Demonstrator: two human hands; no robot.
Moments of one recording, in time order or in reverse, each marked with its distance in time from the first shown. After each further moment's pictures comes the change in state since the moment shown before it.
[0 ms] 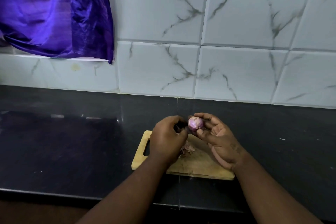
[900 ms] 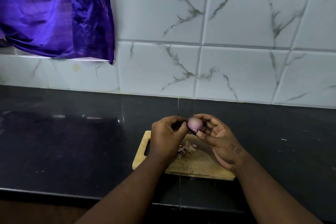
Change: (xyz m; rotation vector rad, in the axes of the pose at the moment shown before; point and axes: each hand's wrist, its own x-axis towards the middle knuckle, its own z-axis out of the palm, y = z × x) left_hand 0.000 0.001 -0.003 -0.237 0.053 -0.006; right_hand -0.001 0.001 0.001 -0.091 0.010 -0.001
